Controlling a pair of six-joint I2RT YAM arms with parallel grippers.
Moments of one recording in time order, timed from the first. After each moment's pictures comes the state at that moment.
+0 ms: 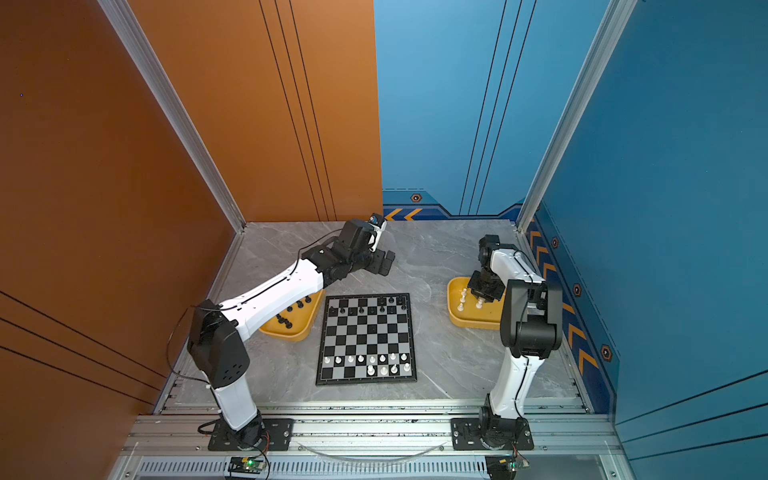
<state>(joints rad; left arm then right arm) -0.69 1.82 1.65 -0.48 -0.16 -0.14 -0.08 1.94 1.43 -0.97 0.06 0.44</state>
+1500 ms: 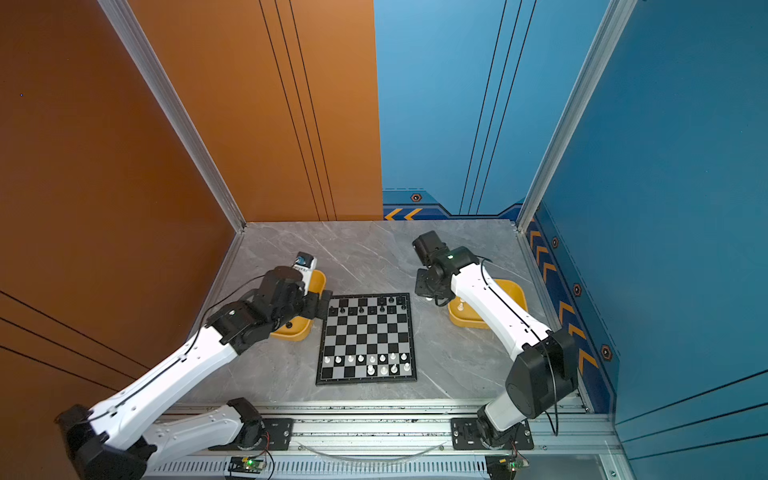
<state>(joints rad) -0.62 0.98 0.96 -0.64 -0.28 -0.21 0.56 1.53 1.42 -1.09 0.15 0.66</state>
